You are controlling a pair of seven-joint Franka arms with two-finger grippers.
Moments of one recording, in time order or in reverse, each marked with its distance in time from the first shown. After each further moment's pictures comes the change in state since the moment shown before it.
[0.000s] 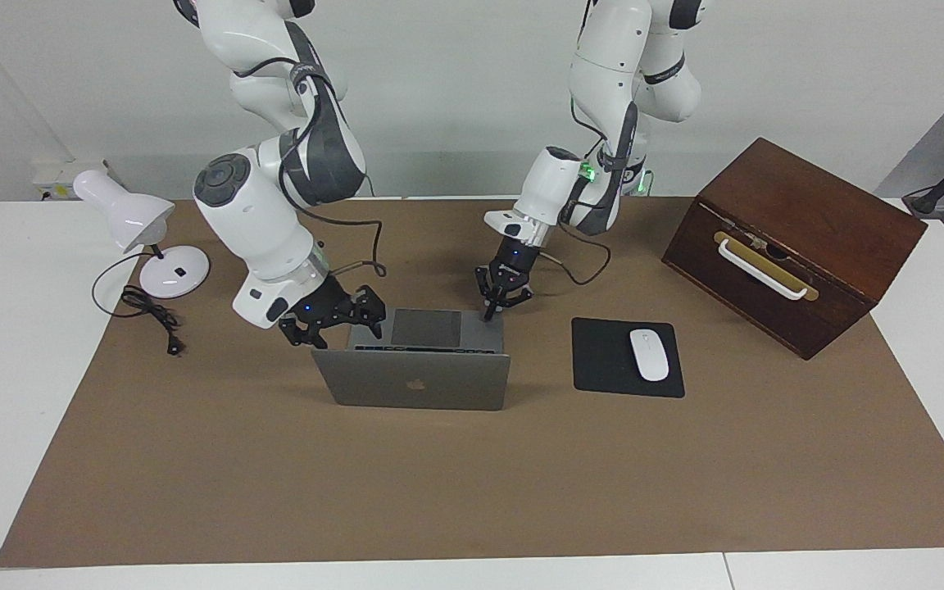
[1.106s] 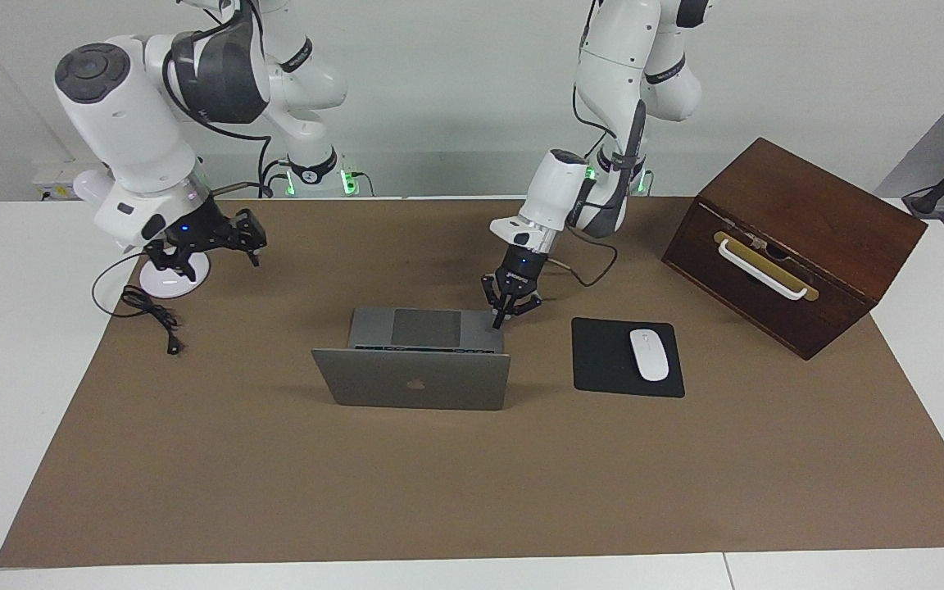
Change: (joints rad) left arm 0.043 -0.045 0.005 0.055 0.000 -0.140 -0.061; right arm -0.221 -0.205 -0.003 -0.018 -0.296 -0.324 -0.277
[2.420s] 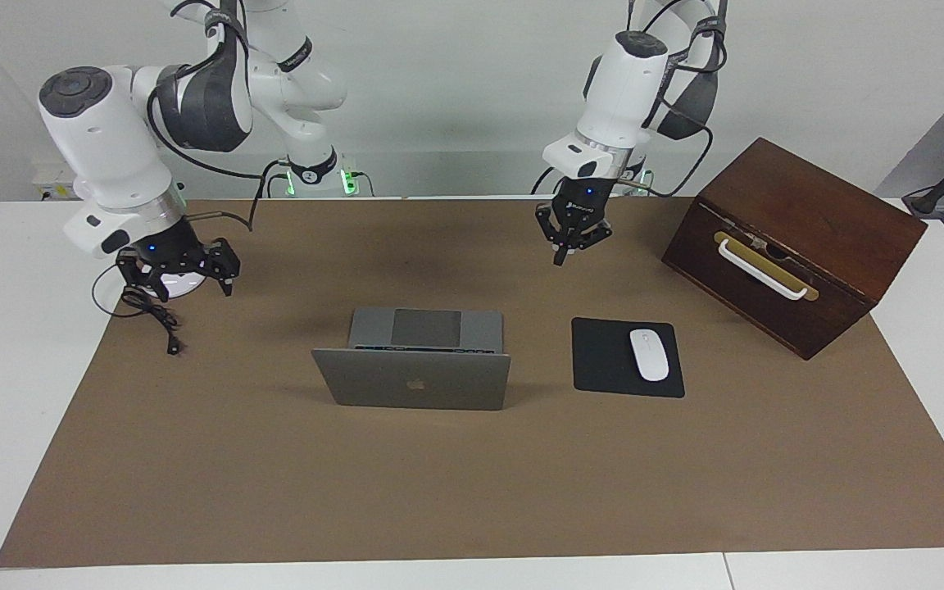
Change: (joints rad) left arm 0.174 -0.432 0.010 0.293 0.000 -1.121 0.019; right arm -0.048 -0.019 0.011 -0.117 0.002 0.201 0.153
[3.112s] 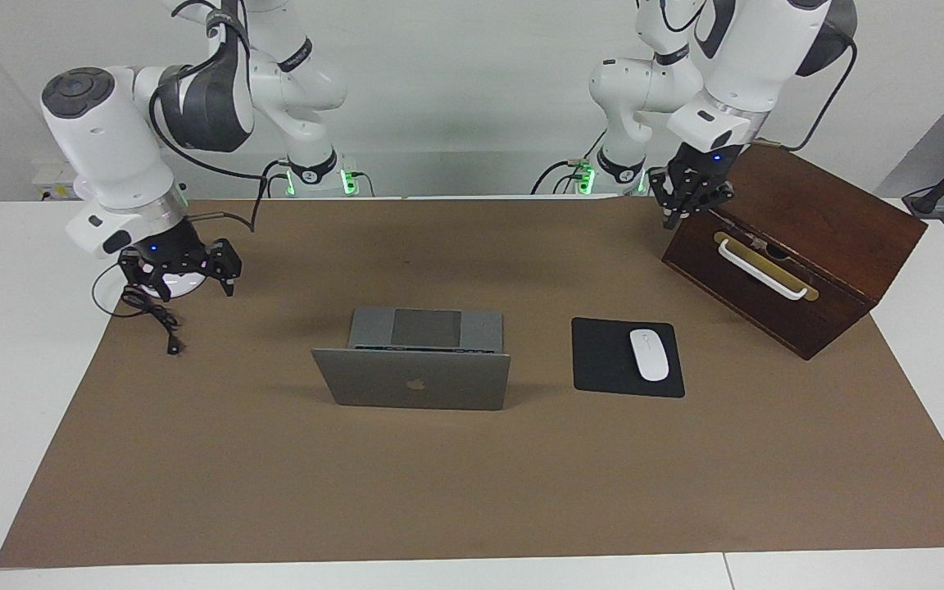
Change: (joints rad) left arm 0.306 -0.016 0.011 0.241 0.004 -0.471 0.238; right arm 0.001 -0.001 0.002 -0.003 0.000 0.000 0.005
